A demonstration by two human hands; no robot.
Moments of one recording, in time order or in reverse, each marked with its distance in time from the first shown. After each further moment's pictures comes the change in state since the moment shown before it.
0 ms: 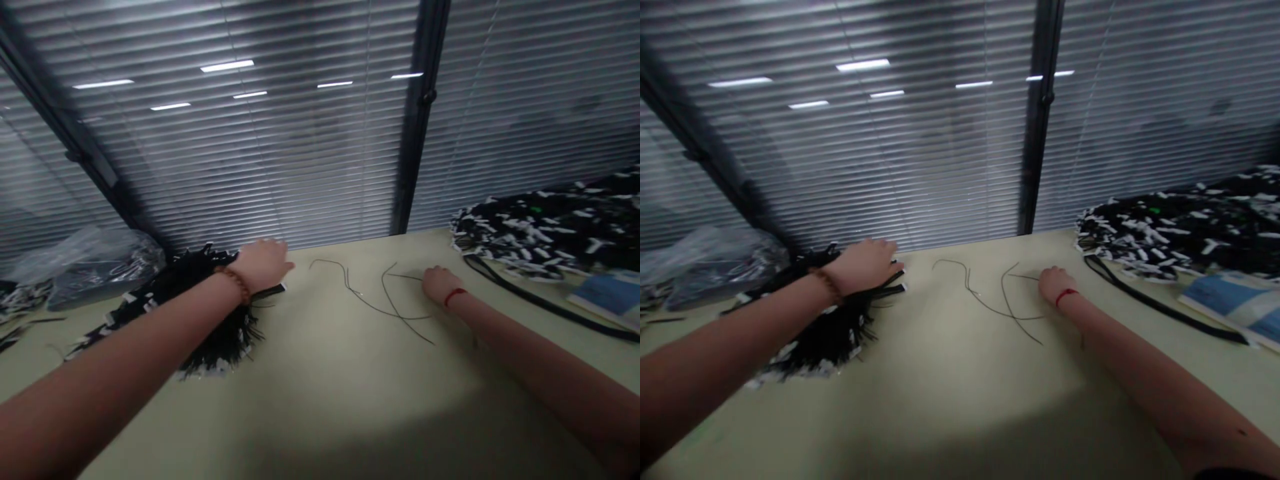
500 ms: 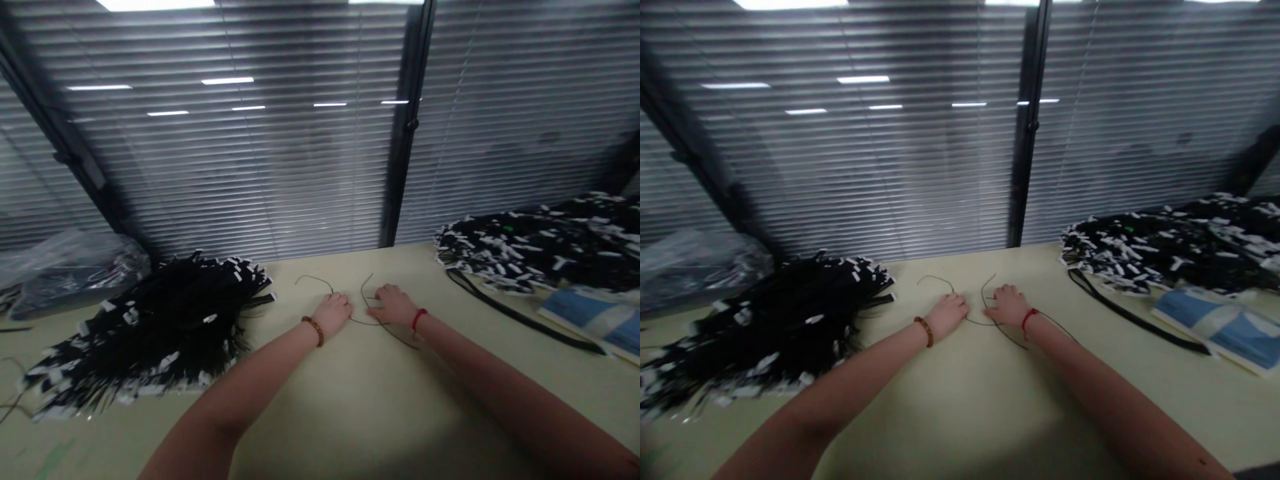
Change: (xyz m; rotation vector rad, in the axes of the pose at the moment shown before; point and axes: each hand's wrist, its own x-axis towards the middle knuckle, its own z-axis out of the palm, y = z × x) left_hand 0.001 0.070 0.169 0.301 -0.278 0.518; right_hand -0.026 -0.068 -0.001 -0.066 -0.122 -0.204
